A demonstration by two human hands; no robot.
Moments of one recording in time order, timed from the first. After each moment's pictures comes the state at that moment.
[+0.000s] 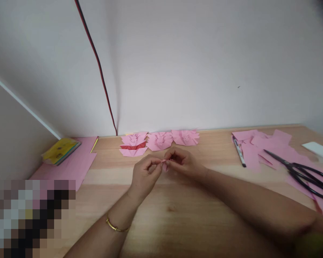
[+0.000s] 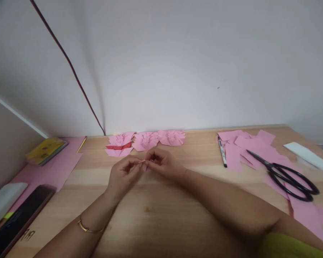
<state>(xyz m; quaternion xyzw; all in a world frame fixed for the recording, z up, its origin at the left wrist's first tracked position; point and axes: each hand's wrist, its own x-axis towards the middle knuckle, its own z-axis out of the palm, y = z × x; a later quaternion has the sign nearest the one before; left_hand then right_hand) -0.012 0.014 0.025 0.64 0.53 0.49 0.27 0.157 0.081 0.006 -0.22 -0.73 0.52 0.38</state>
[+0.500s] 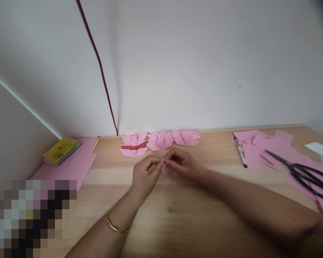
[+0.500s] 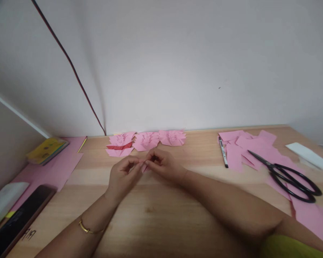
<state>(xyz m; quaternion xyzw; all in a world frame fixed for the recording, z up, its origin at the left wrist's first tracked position) -0.011 0.012 0.026 0.64 0.55 0.49 0.22 0.155 0.078 0.006 -0.21 -0.72 0.54 0.38</state>
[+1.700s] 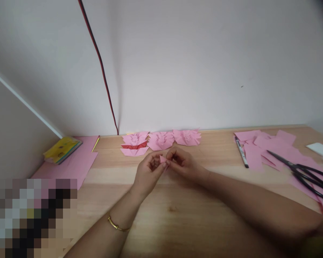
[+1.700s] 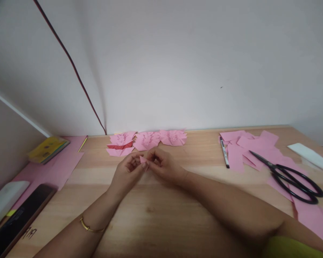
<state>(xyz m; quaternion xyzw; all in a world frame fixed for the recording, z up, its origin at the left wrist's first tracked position) -0.006 0.017 0.017 0.54 0.53 0.50 0.42 0.152 0.076 0.004 -0.25 -0.75 0.46 0.41</state>
